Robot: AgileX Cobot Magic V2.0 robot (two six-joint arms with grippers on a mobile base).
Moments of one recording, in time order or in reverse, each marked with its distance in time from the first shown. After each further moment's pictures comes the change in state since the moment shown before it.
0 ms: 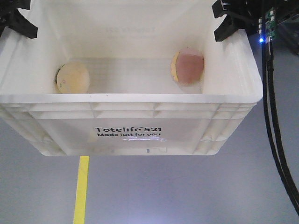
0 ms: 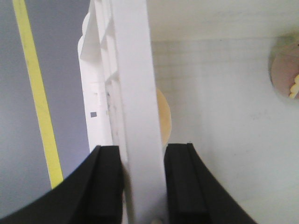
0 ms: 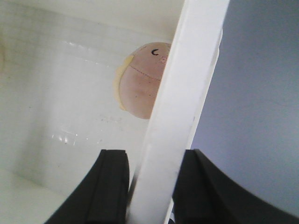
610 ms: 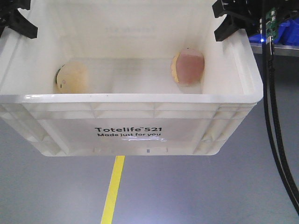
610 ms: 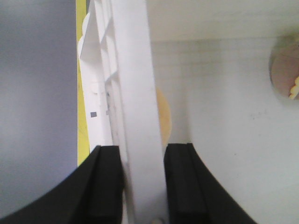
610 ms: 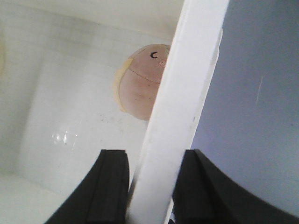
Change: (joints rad) left arm 0.000 -0.001 0.000 0.001 0.000 0.000; right arm 0.000 0.000 0.000 0.000 0.000 0.000
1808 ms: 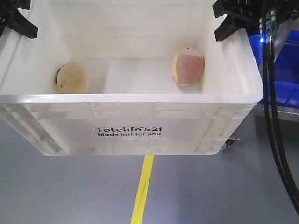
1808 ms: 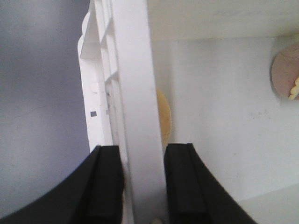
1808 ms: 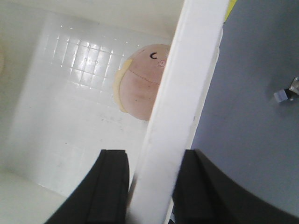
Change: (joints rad) left arm 0.000 0.000 0.000 -0.001 0.000 0.000; right arm 0.000 -0.002 0.000 0.000 0.000 0.000
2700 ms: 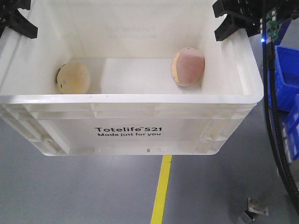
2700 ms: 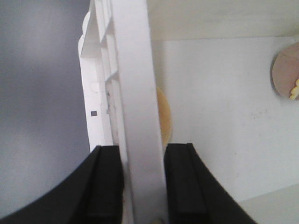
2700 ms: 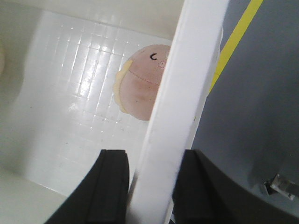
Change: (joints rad) left arm 0.000 0.000 0.000 0.000 0.000 0.000; right arm 0.000 -0.002 0.000 0.000 0.000 0.000
